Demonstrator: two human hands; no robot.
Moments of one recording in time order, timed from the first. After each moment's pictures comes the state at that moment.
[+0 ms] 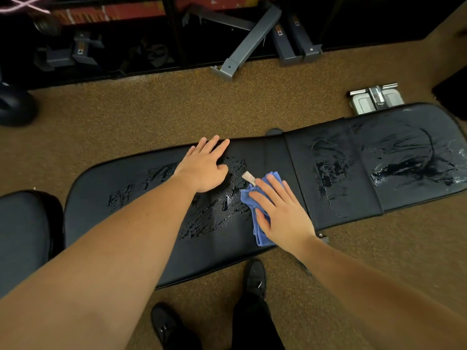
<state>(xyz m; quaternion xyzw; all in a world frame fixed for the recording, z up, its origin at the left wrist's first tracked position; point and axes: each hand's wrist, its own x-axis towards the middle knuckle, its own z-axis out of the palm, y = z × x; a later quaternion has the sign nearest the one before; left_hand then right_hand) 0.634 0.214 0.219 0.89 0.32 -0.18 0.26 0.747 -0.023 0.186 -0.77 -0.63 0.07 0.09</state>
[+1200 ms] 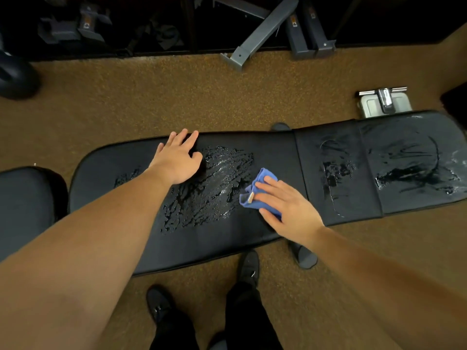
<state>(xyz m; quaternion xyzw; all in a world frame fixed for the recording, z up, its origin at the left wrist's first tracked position) 0.576 0.244 0.219 0.83 0.44 -0.19 0.30 0.766 -0.024 0.199 -0.69 -0.68 0.16 0.17</state>
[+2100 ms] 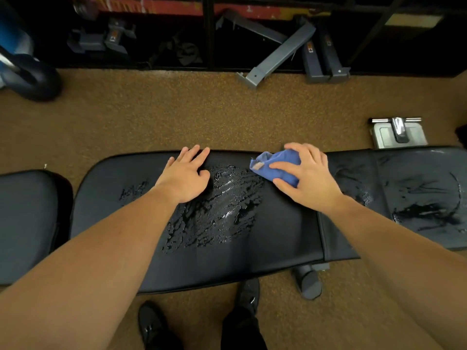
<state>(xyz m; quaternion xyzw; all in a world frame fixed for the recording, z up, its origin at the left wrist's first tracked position) 0.572 0.246 0.208 0.83 0.44 -0.15 0.29 0.845 0.072 0.209 -0.72 -0.68 0.07 0.11</state>
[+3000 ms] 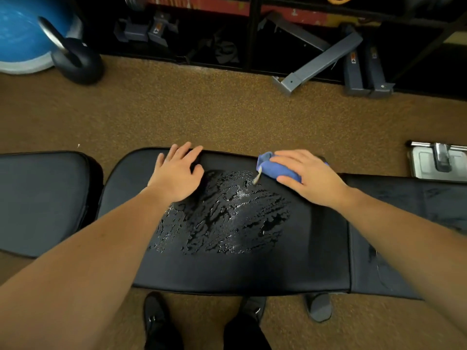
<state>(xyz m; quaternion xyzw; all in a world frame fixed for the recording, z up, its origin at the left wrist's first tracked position) 0.507 0.273 0.206 0.79 0.53 -0.10 0.28 0.835 0.155 0.195 -0.61 -0.76 0.21 0.10</state>
